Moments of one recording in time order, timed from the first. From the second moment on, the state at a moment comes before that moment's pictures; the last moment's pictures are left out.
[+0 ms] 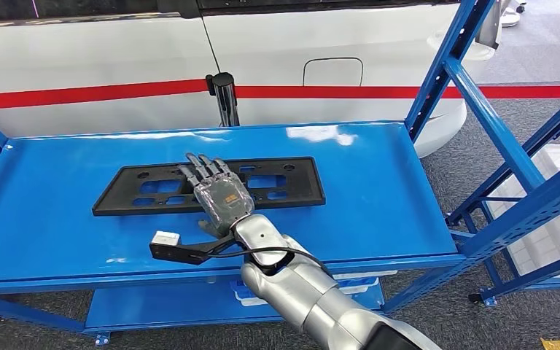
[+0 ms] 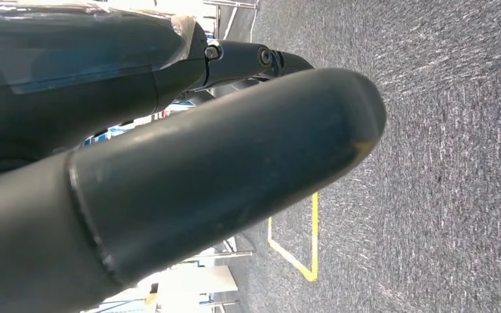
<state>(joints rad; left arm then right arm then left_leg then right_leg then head) -0.08 -0.17 0.31 -0.17 -0.48 0.33 0.68 -0.69 0.34 0.79 -0.74 1.18 -0.33 0.08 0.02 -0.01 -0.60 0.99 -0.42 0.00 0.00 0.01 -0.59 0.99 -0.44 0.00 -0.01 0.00</state>
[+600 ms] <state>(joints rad) -0.08 -0.17 0.31 -0.17 -0.50 0.33 0.68 -0.74 0.34 0.85 -0.62 1.16 -0.34 0.13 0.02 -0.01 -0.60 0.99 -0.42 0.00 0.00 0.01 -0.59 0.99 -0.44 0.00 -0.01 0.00</state>
